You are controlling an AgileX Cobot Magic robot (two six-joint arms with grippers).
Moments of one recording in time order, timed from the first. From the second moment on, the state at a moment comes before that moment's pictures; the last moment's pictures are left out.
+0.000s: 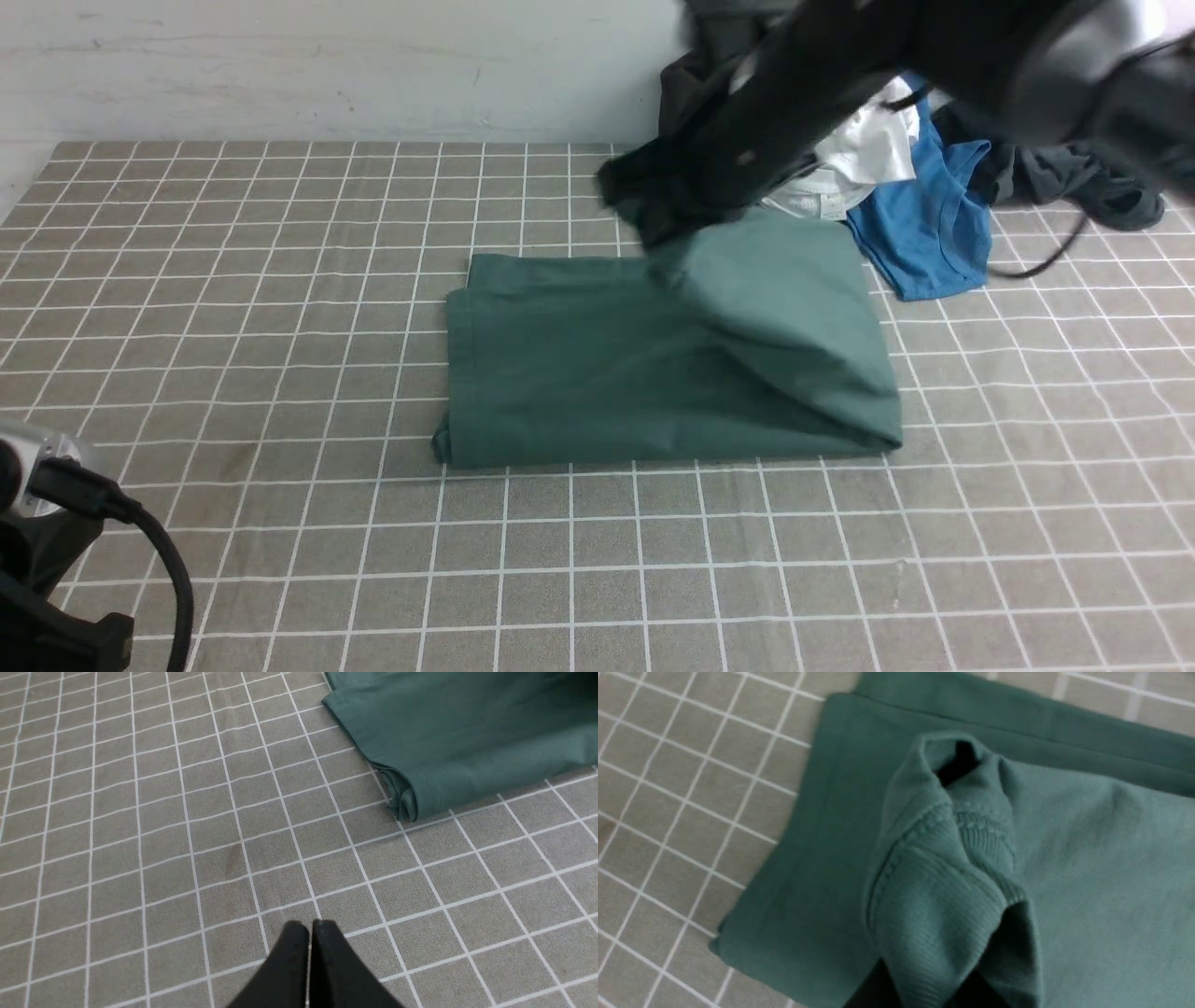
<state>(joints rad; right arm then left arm) 0.56 2.12 -1.97 0.20 0.97 0.01 -0.25 0.57 -0.49 0.08 0.57 -0.05</state>
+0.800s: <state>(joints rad) 0.65 2.35 -2.28 0.01 1.16 0.02 -0.25 0.37 -0.49 0.10 0.60 -0.05</state>
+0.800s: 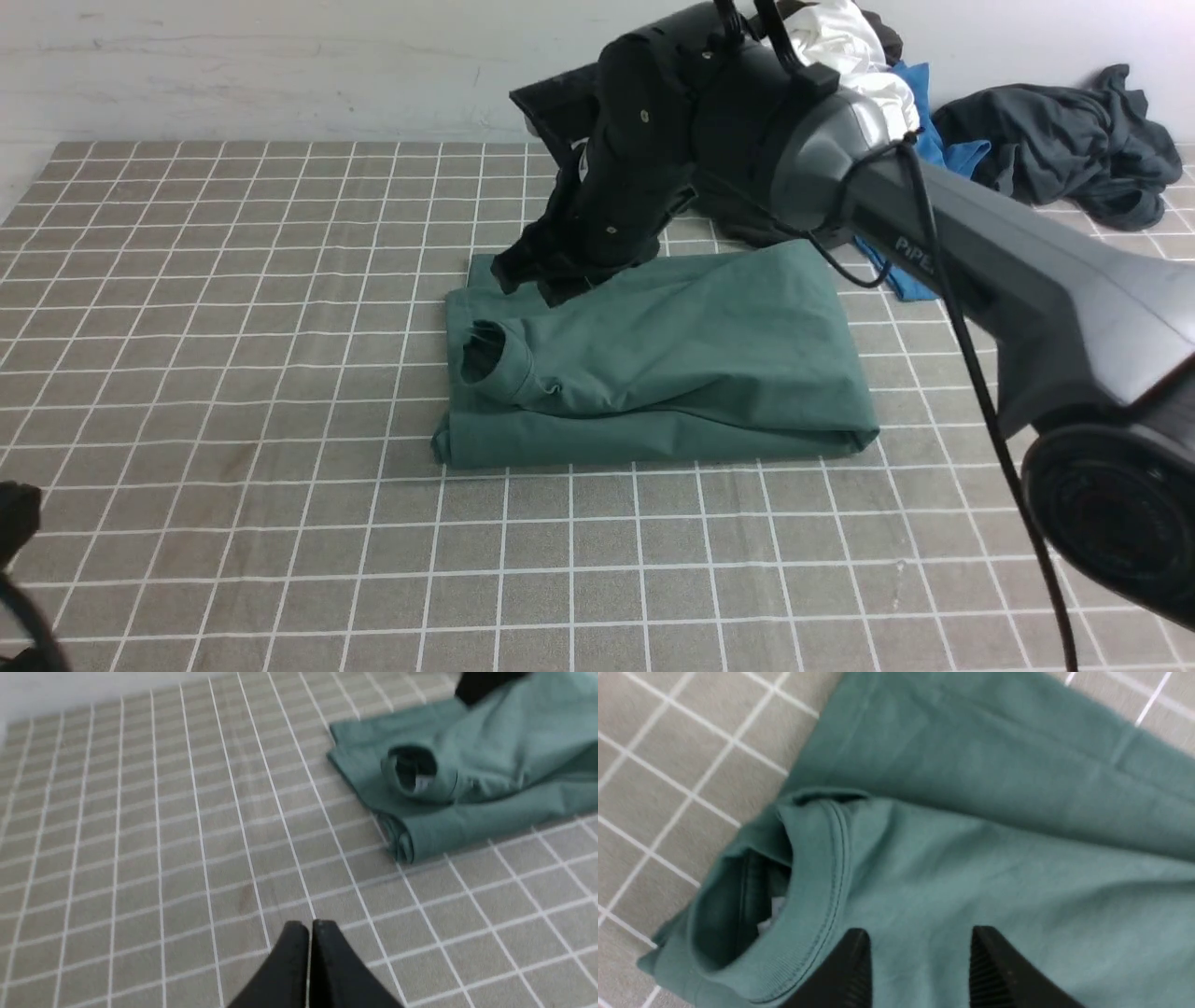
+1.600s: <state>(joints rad) 0.71 1.95 -2.14 -0.02 1.25 -0.07 -0.25 0.10 -0.32 0.13 0.40 -0.05</state>
